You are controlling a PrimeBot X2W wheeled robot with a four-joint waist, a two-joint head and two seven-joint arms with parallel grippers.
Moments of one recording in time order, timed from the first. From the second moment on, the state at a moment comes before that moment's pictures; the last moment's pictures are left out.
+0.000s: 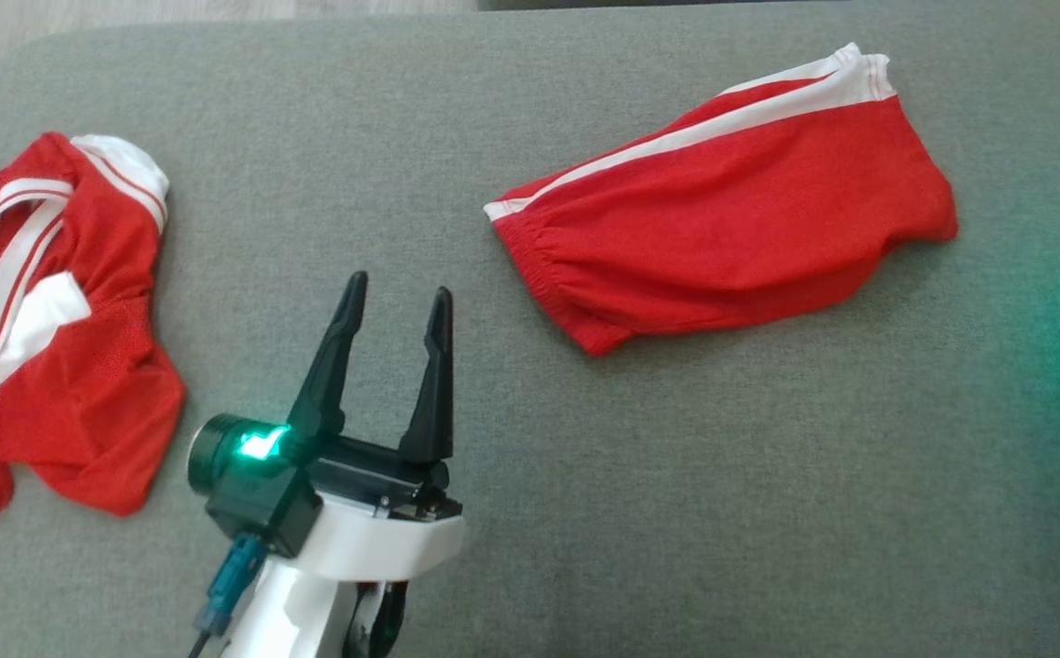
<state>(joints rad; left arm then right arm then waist) -0.16 0.06 -0.38 -0.01 -0.25 0.01 -0.26 -0.59 -0.51 0.22 0.83 0.70 0.12 0.03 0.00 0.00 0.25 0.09</state>
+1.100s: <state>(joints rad) -0.18 0.05 -0.38 -0.03 -0.26 0.02 -0.26 -0.73 -0.46 0.30 0.98 0.66 0.12 0.12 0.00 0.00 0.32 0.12</state>
